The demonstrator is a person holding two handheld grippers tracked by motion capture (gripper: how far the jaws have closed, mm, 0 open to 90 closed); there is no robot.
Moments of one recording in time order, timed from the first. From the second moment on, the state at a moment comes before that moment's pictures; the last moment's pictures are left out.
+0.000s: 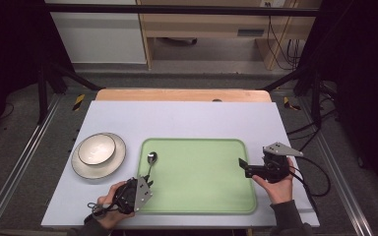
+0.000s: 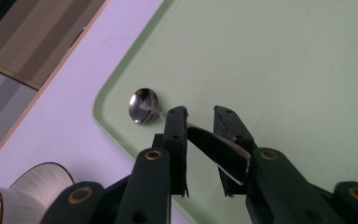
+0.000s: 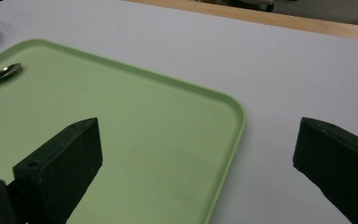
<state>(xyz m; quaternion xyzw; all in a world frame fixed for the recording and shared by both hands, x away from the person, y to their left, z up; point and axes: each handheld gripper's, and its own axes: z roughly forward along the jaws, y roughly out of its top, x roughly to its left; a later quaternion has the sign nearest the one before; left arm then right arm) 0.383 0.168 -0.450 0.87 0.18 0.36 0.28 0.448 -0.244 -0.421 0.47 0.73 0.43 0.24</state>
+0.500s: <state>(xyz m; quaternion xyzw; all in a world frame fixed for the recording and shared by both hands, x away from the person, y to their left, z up) 0.383 0.166 -0.459 0.89 0.17 0.34 0.27 0.448 -0.244 -0.421 0.47 0.73 0.43 0.24</state>
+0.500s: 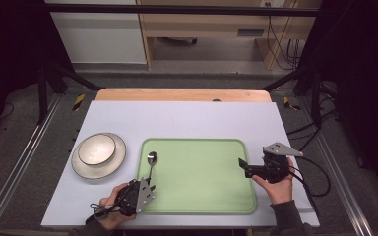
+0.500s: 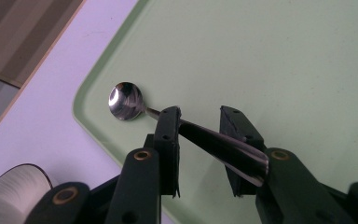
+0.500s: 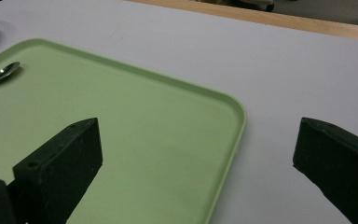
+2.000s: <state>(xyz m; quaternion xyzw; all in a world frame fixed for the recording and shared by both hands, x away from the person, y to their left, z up) 0.391 0.174 -0.458 0.89 0.21 0.24 0.31 0.448 -0.245 -0.420 0.47 0.73 0.43 0.24</state>
